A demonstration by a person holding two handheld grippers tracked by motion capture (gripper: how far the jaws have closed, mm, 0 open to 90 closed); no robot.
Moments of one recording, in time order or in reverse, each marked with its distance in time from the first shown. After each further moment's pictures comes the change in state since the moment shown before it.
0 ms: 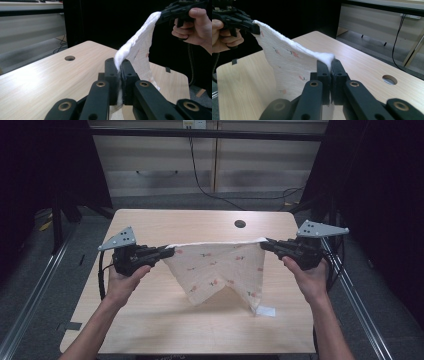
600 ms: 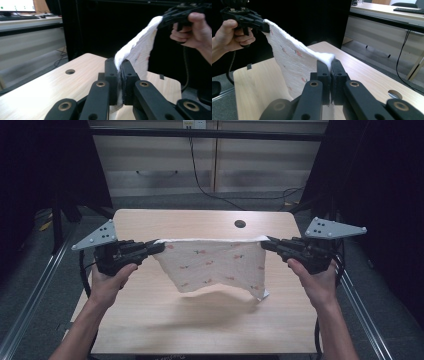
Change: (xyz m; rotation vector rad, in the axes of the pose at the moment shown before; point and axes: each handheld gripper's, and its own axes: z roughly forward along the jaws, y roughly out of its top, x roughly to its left) left arm -0.020 0.032 -0.037 -0.056 0.007 0.065; right arm 0.035 0.031 -0.027 -0.050 0.038 -0.059
